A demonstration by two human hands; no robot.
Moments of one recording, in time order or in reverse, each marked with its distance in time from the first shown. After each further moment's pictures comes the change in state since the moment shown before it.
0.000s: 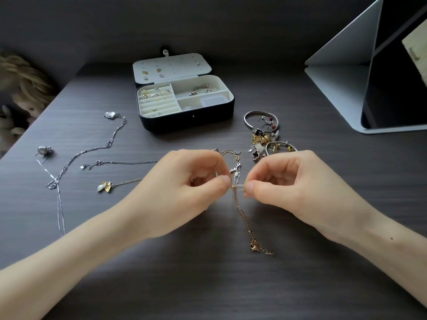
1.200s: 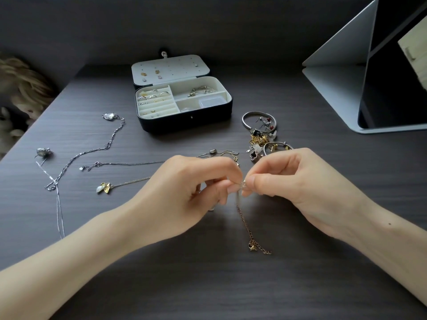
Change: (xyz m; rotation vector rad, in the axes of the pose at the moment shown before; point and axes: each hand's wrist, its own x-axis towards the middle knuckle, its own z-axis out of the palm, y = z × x) left_hand 0.001 -0.006 0.003 0.263 0.019 0.321; right_hand 0.003 -0.004 -0.003 0.161 -0.035 0.095
